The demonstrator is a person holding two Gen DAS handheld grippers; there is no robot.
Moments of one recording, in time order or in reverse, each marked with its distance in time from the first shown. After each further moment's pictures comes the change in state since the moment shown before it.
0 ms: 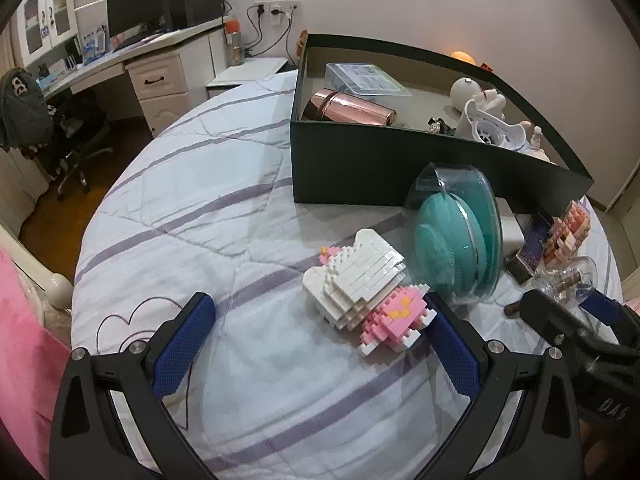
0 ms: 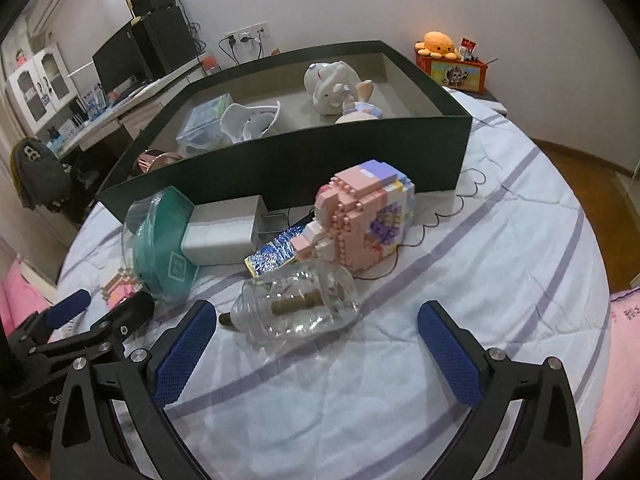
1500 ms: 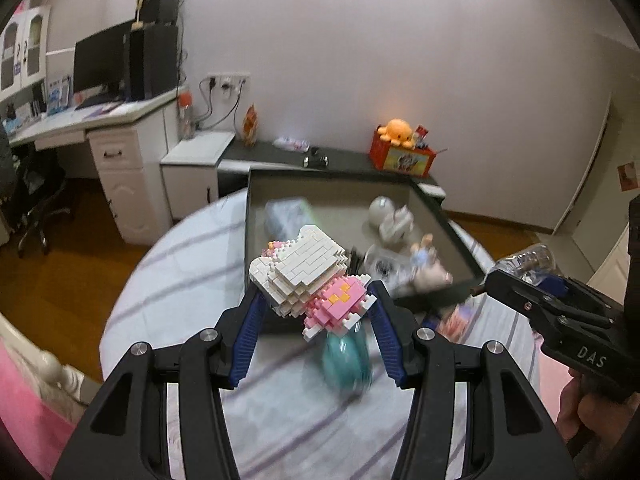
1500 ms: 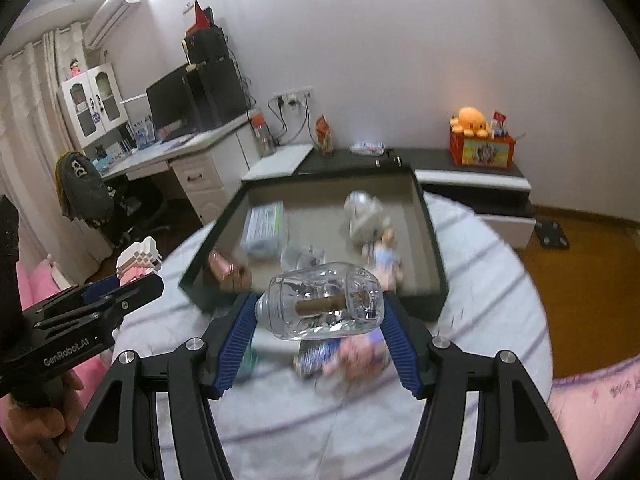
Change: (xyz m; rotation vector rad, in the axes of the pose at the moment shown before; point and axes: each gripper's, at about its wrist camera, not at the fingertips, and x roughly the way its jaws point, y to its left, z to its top) left arm -0.096 -0.007 0.072 0.066 -0.239 -0.204; right arm -0.089 0.000 0.063 -0.105 -0.220 0.132
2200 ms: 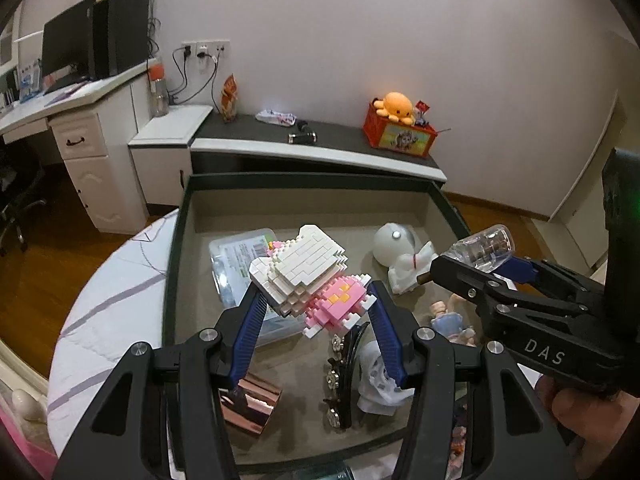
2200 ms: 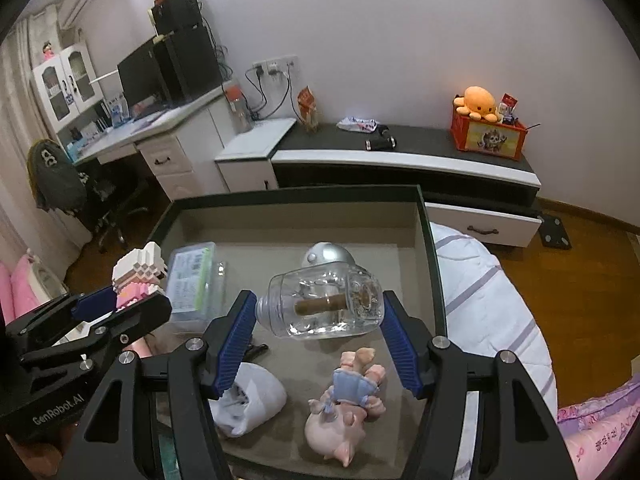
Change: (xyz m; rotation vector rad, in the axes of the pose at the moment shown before) left arm 0.140 -0.013 0.058 -0.007 0.142 -0.043; right arm 0.137 -0.041 0.076 -0.009 0.148 -0.042
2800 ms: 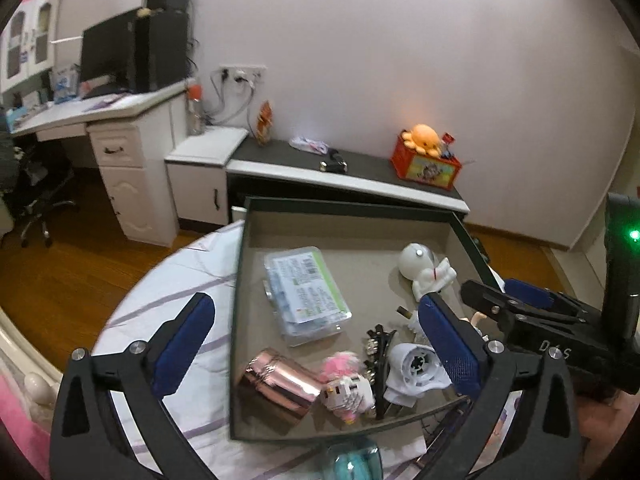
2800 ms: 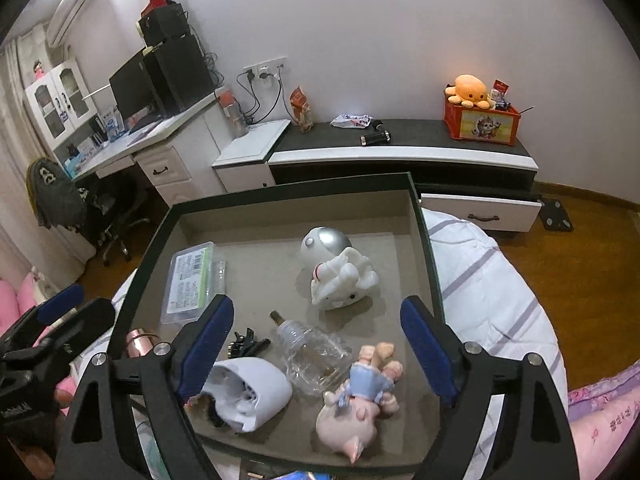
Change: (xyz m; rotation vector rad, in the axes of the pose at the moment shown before) left arm -0.060 0.019 -0.015 -0.064 -0.129 0.109; right arm -0.014 -0.006 -0.008 0.072 -0.014 0.011
